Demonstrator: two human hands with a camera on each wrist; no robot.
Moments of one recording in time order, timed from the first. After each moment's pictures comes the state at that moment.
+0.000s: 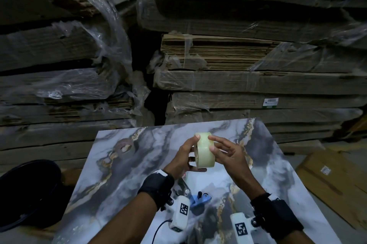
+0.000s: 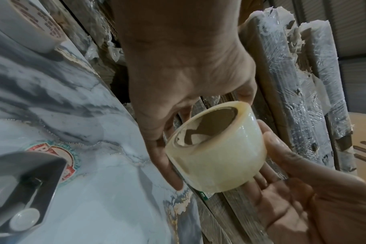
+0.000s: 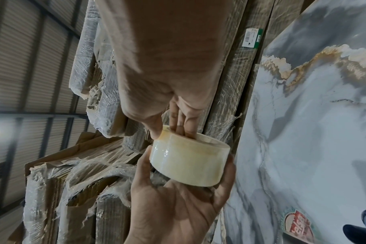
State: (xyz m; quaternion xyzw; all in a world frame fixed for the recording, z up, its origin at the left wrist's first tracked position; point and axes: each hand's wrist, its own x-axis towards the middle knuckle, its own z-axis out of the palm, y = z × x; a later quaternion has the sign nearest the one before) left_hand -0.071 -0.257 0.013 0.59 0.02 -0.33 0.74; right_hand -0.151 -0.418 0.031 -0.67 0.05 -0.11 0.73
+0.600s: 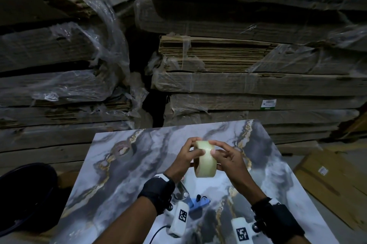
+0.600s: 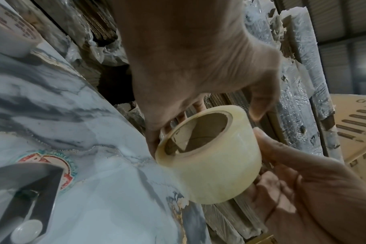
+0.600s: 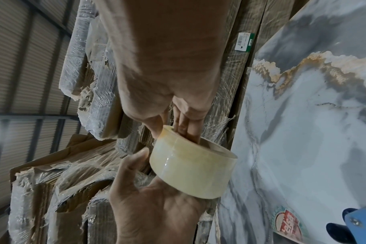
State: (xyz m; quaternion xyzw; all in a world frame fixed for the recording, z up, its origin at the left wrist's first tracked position) left_hand -0.075 -0.258 0.012 0.65 -0.12 -0.26 0.70; right_hand -0.154 -0.421 0.028 -0.68 0.08 -0.08 0.73
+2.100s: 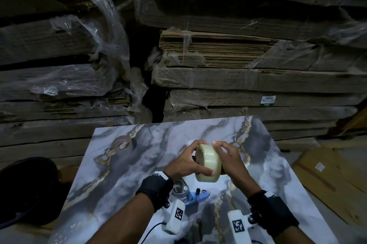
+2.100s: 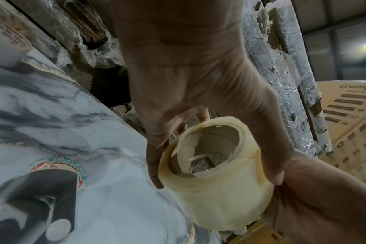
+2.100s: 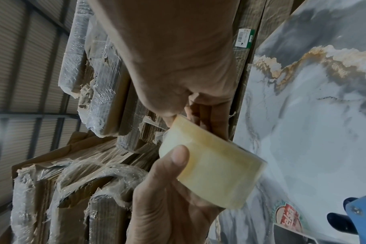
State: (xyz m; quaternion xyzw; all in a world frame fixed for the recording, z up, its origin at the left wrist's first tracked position) left_hand -0.088 -0.247 0.011 0.70 -0.21 -0.31 0.60; right_hand -0.153 -0.412 0.025 -0.72 0.20 -0.05 0.66
